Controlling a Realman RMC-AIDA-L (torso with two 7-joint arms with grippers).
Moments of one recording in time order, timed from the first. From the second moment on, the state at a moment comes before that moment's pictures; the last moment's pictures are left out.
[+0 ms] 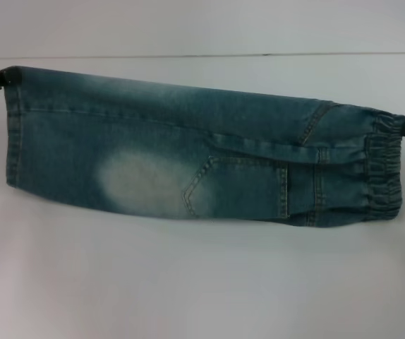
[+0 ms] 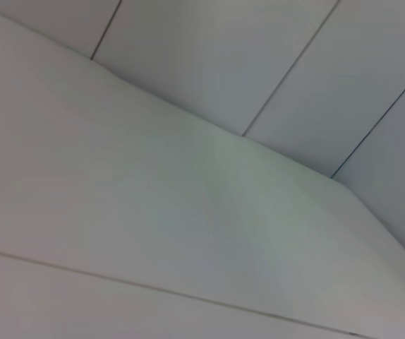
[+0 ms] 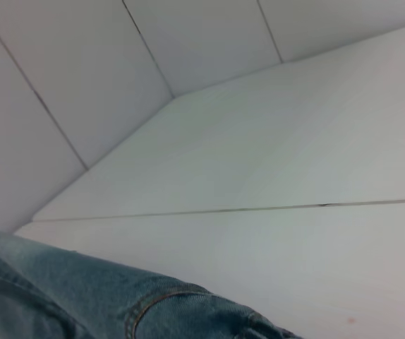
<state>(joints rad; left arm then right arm) -0.62 -2.00 0.28 0.68 2.18 1.24 -1.95 0.51 1.93 -0.27 -0.51 -2.17 -1.45 1.58</state>
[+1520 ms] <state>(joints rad) -0.68 -2.02 0.42 0.59 2.20 0.96 -1.82 0.56 1.96 -0.39 -0.52 -2.16 -1.30 1.63</state>
